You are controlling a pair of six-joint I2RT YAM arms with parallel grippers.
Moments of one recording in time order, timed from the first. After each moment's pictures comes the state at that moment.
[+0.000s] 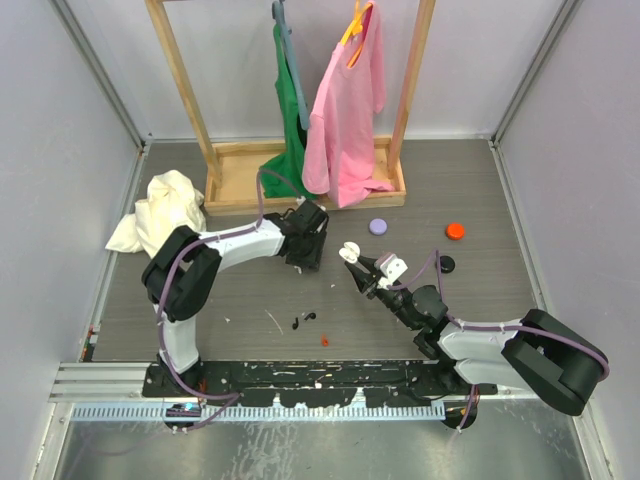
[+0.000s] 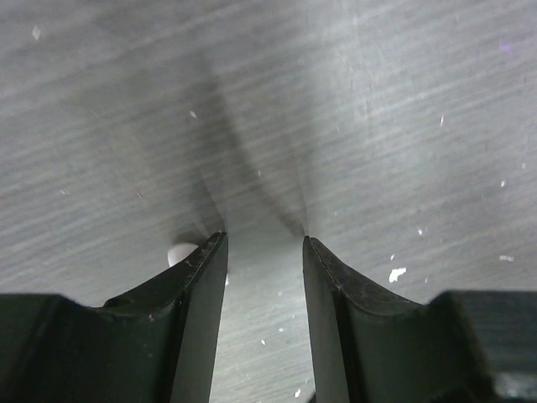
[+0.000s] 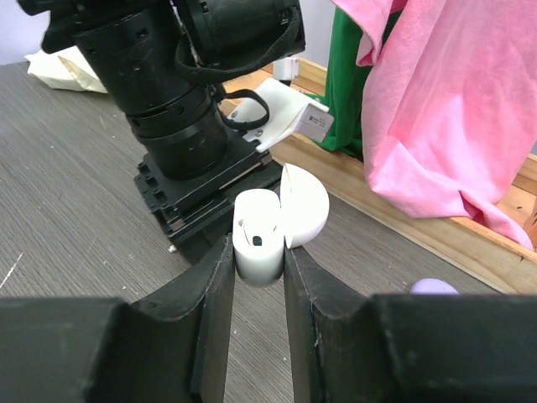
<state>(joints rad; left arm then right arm) -0.74 1.90 1.27 -0.47 -0.06 -0.48 0.82 1.14 0.05 1.24 0.08 -0.16</state>
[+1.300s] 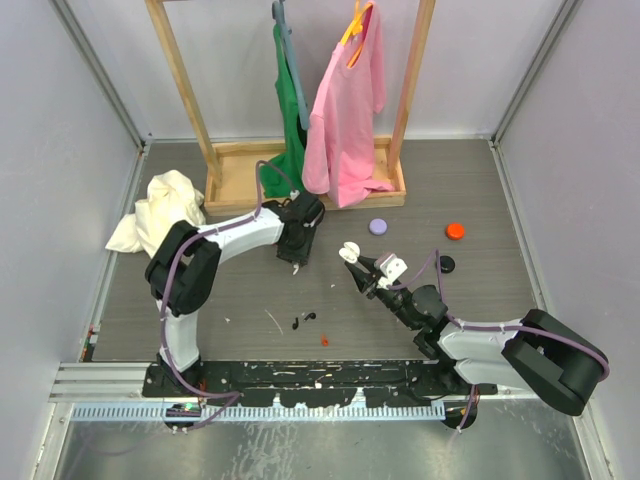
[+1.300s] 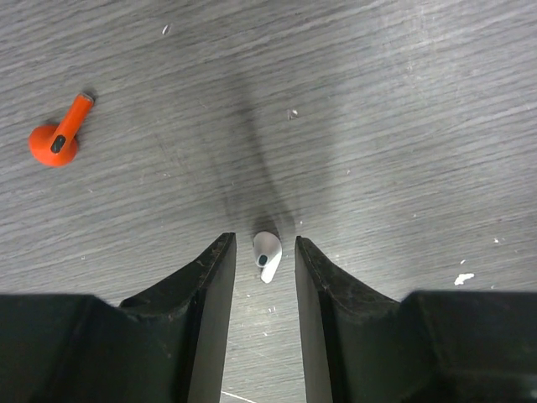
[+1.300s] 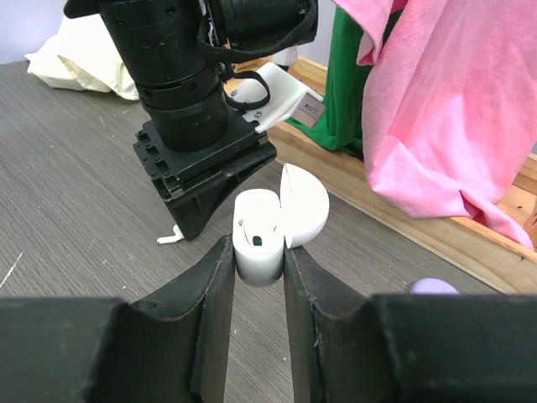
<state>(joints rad) -0.70 1.93 1.37 -0.67 -0.13 -0.42 0.82 1.14 0.06 1.24 0.08 -0.16</state>
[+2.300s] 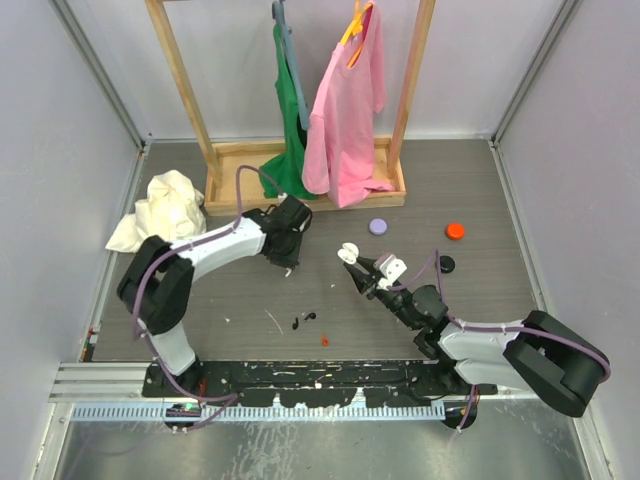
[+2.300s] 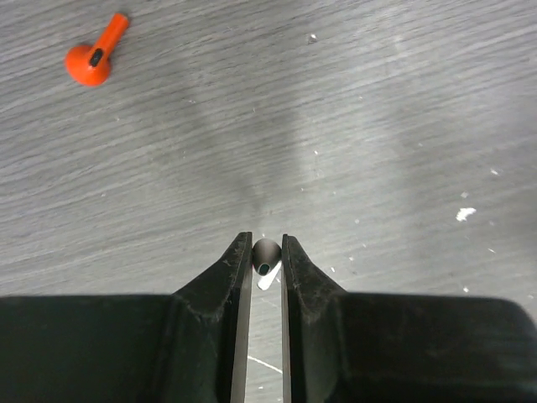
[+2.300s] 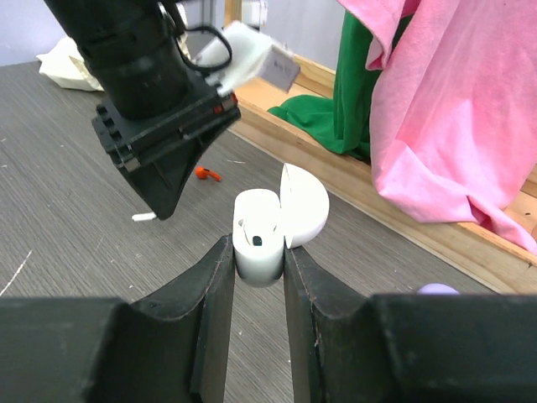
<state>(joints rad) -0.70 1.79 1.23 -0.64 -0.12 -0.44 0.82 1.13 0.06 1.22 0.06 -0.16</state>
